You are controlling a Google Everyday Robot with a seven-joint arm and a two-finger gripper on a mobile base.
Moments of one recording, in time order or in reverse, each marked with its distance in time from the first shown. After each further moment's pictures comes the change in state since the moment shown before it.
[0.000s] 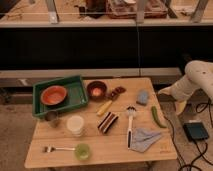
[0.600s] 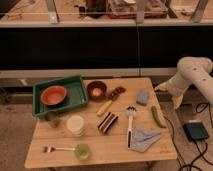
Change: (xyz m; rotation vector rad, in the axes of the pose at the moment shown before) arm 0.006 -0.046 0.000 -0.018 0.115 -0.211
